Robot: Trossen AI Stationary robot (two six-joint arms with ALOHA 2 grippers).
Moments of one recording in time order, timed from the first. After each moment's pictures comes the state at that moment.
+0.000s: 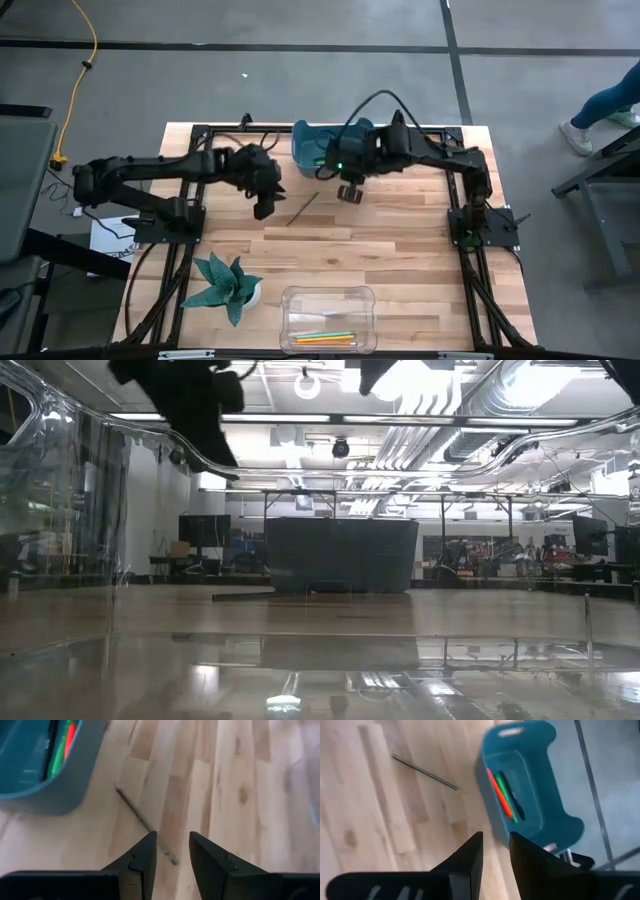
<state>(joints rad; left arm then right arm) 0.36 1.22 0.91 -0.57 0.16 -0.03 -0.03 1.95 2.34 -1.57 0.37 0.11</state>
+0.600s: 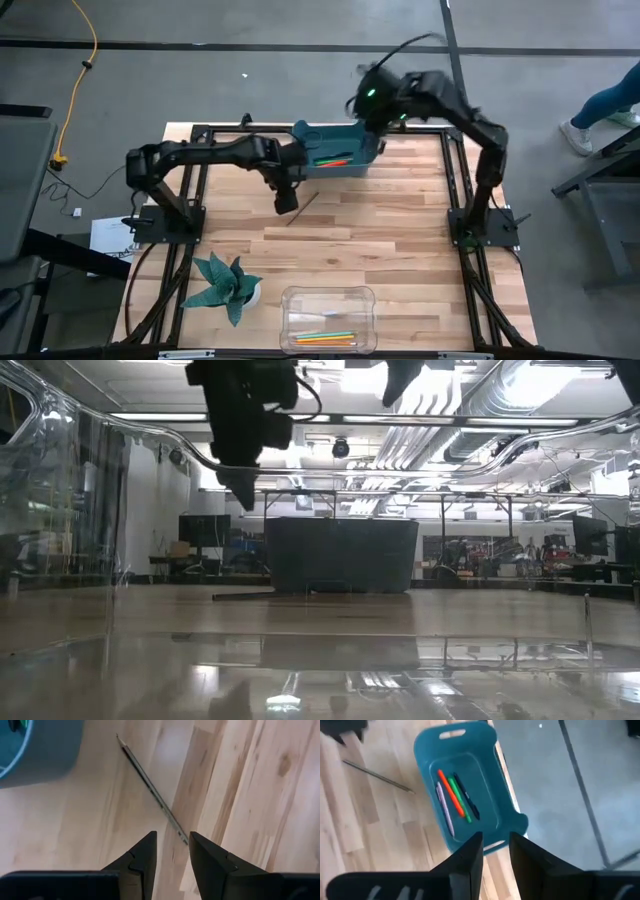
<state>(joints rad) 0.38 1.65 1.31 -0.95 0.14 -0.03 -0.38 1.83 2.34 -1.53 0.20 -0.22</state>
